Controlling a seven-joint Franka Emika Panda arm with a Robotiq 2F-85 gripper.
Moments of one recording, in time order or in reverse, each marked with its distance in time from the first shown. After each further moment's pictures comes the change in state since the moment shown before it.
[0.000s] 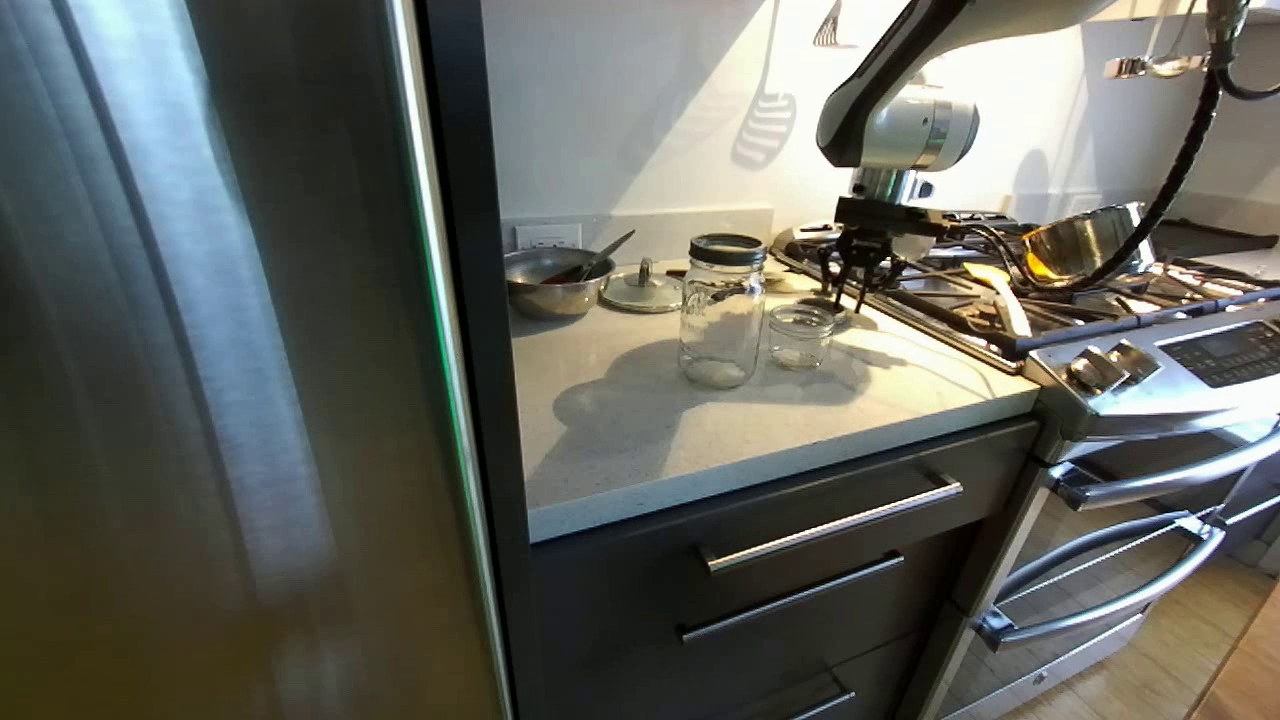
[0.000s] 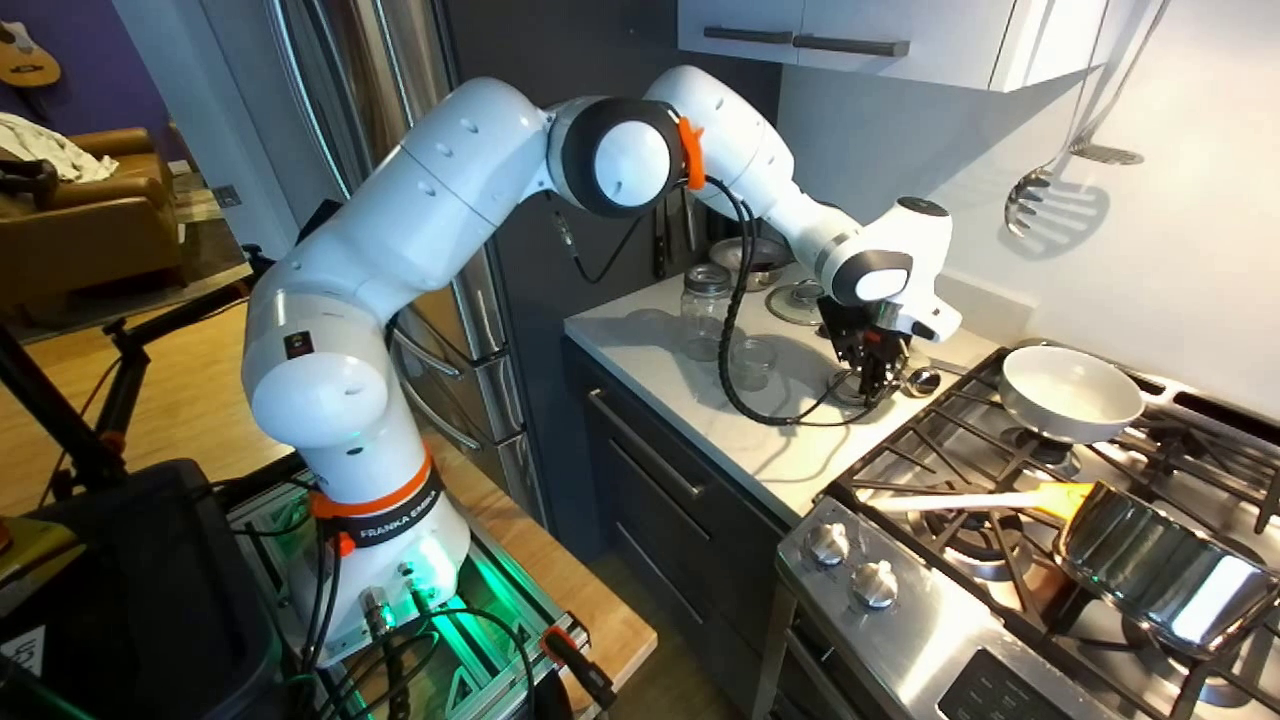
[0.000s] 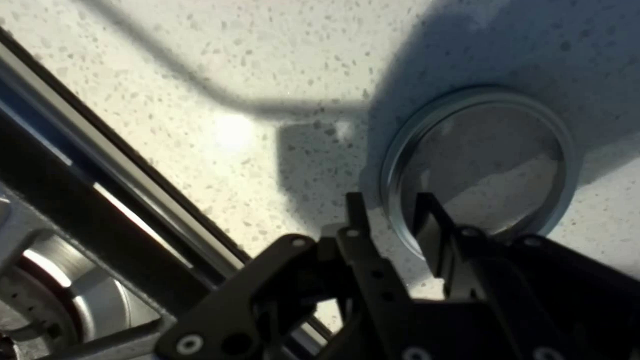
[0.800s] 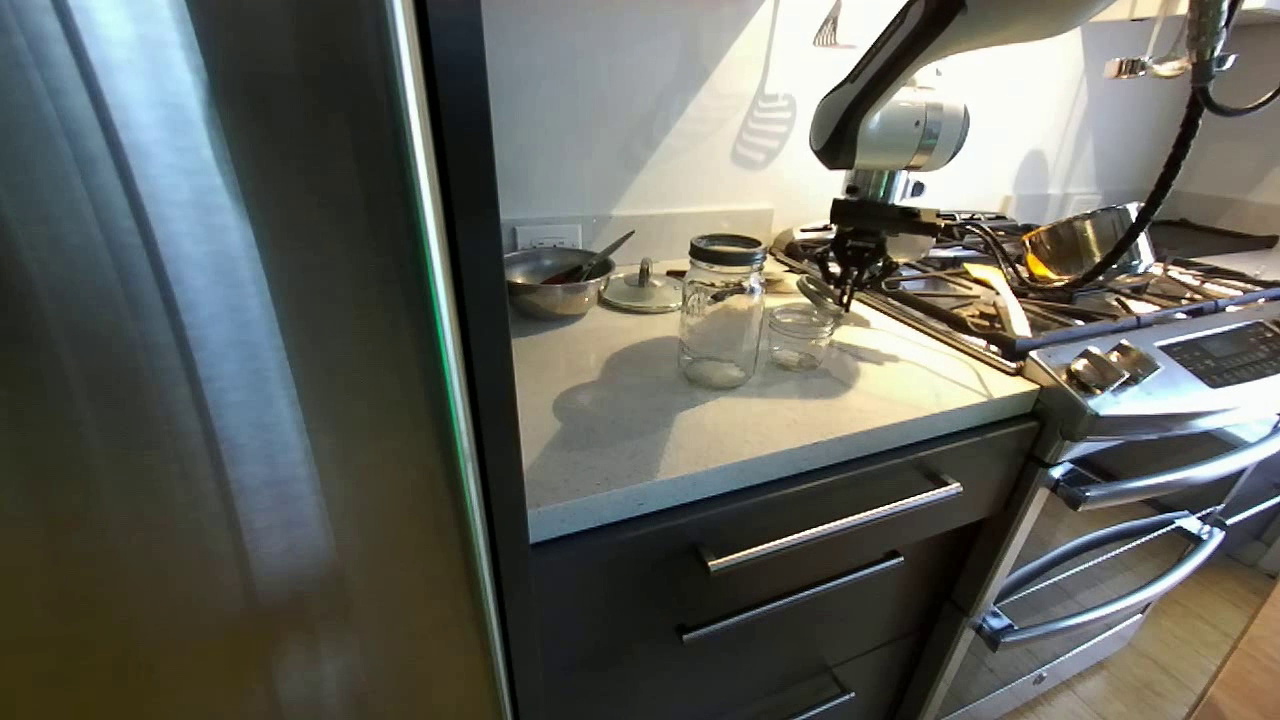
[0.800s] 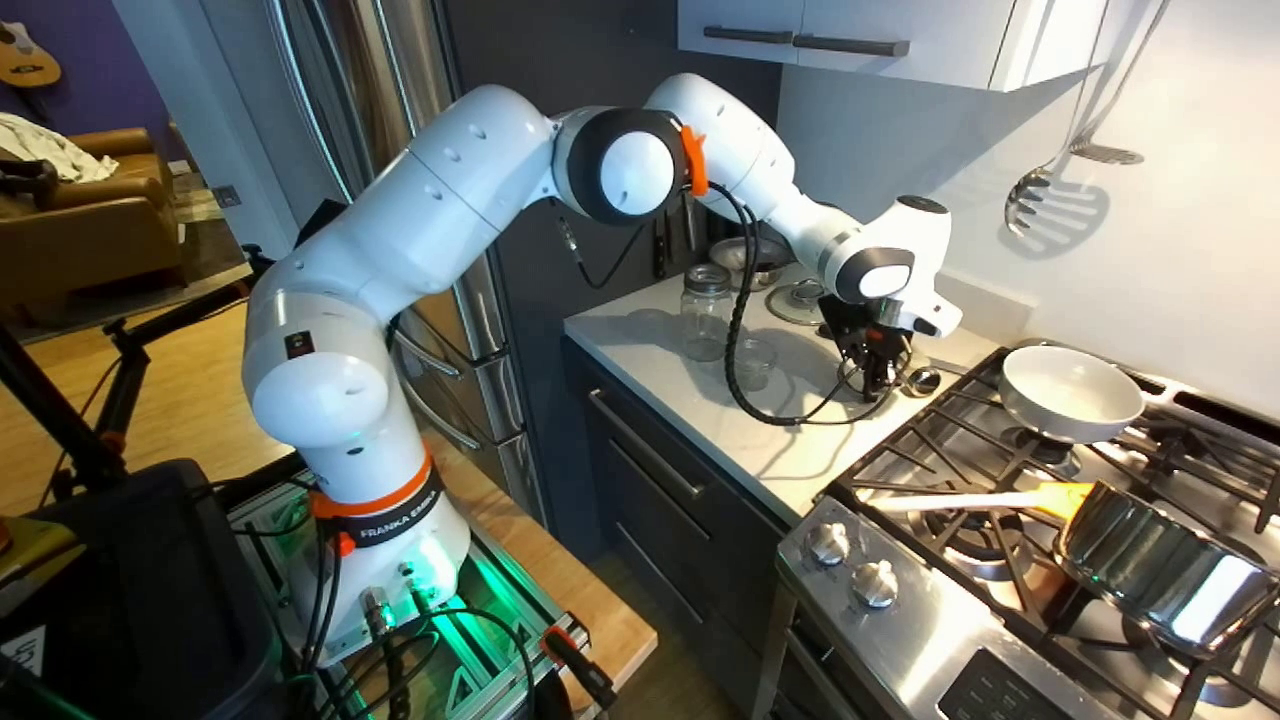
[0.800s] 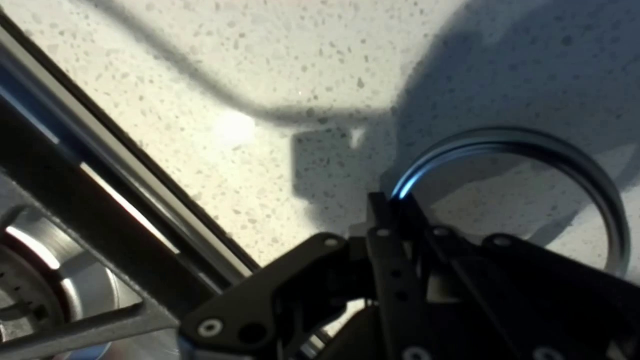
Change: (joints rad) arm 0.005 0.029 -0.001 0.054 -0.032 -0.029 0.003
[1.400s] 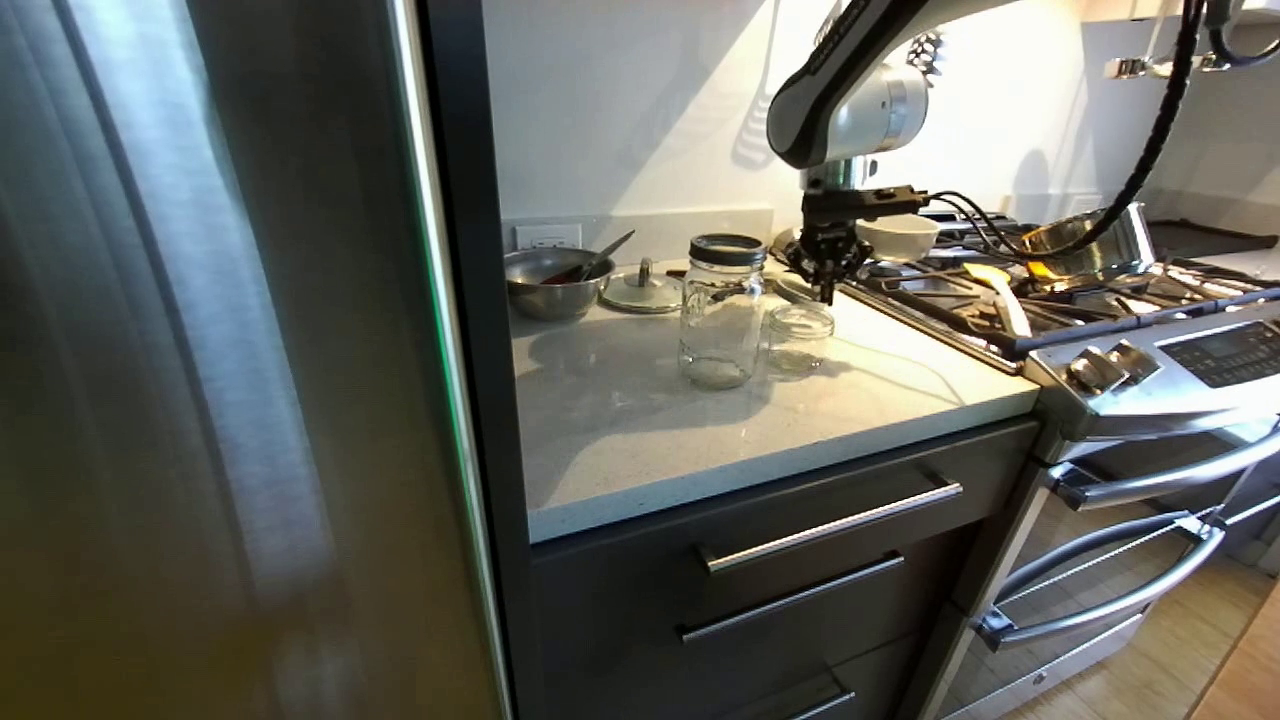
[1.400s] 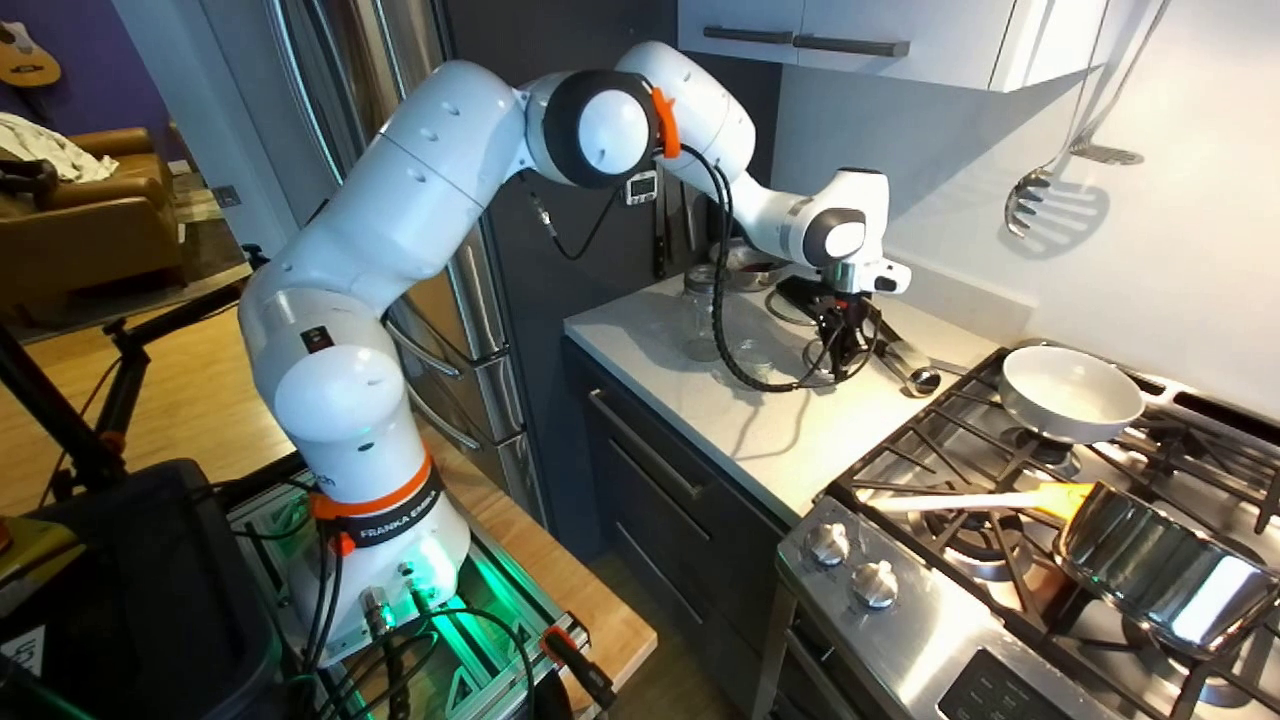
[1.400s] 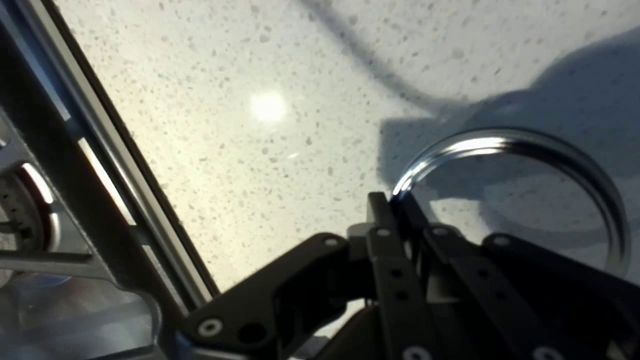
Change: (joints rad) arm 0.134 -0.098 -0.013 -0.117 -0.217 -0.018 -0.023
